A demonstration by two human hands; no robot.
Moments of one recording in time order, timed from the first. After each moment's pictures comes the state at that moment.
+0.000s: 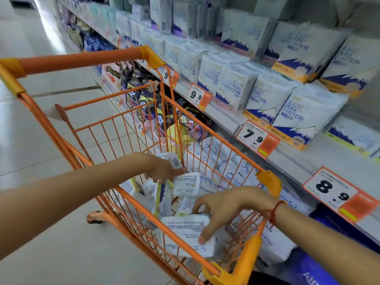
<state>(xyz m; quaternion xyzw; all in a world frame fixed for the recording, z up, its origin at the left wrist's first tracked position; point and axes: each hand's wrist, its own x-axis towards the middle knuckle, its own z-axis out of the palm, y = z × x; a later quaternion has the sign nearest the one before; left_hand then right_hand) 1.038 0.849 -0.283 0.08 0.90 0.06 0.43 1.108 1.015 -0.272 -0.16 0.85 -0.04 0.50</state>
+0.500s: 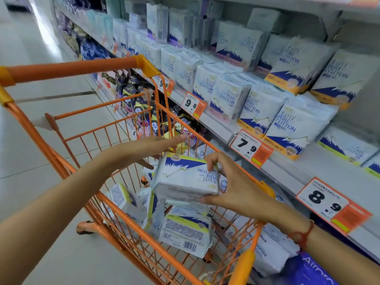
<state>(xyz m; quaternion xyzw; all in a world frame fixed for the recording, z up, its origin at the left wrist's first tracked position) 1.015 0.830 -0.254 0.09 0.86 0.41 0.29 1.115 1.049 -0.259 -0.20 0.90 -0.38 0.04</state>
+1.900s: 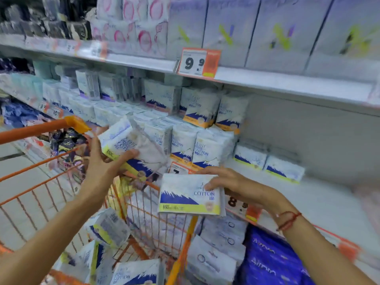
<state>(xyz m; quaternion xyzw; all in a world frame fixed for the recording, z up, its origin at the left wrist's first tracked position) 1.067 0.899 -0.199 0.16 0.62 0.76 -0.10 1.171 1.151 -0.171 -0.02 0.83 -0.55 0.09</state>
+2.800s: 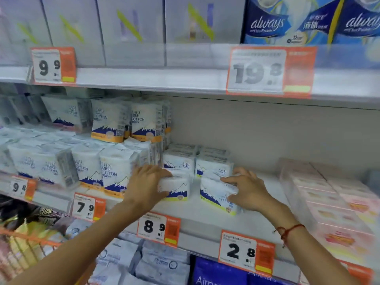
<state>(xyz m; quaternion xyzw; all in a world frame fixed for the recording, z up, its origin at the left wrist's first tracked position) 1.071 1.182 -0.223 0.45 0.86 0.17 -0.17 1.248 1.379 -0.208 0.27 0.95 -0.11 -0.09</state>
